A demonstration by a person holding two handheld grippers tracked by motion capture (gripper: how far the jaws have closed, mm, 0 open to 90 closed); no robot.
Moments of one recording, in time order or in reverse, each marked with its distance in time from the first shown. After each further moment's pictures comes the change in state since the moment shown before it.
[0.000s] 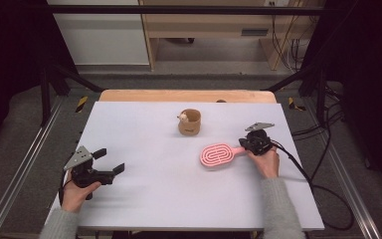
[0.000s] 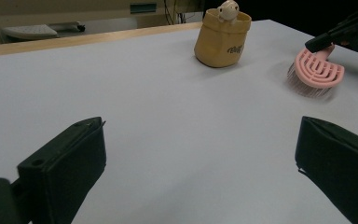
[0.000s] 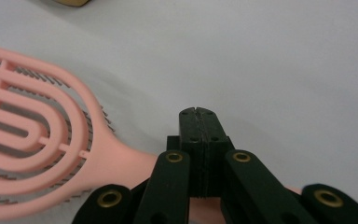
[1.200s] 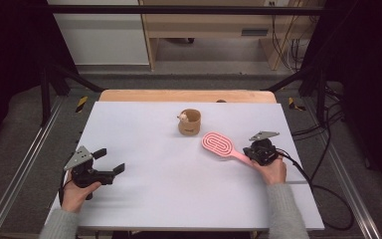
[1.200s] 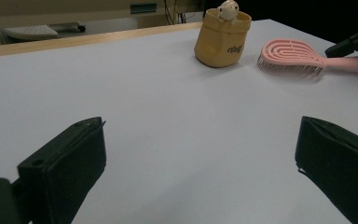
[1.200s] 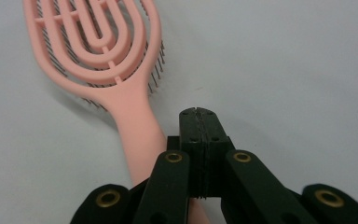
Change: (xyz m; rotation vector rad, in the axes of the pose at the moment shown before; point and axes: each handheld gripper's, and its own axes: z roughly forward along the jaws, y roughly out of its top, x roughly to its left) left arm -0.001 0.000 0.000 0.000 0.002 0.002; right arm 0.010 -0.022 -0.025 0.045 0.012 -0.034
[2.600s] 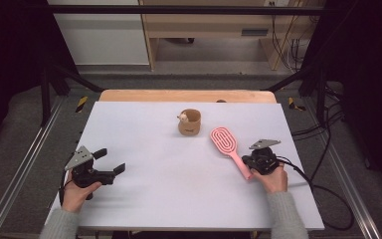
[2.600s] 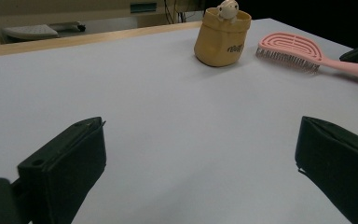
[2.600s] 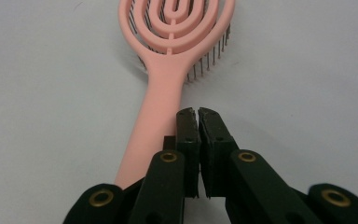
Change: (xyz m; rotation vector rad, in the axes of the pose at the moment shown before) left arm -0.001 0.000 0.001 0.002 0.001 0.003; right arm 0.019 -0.015 -0.014 0.005 0.044 0.000
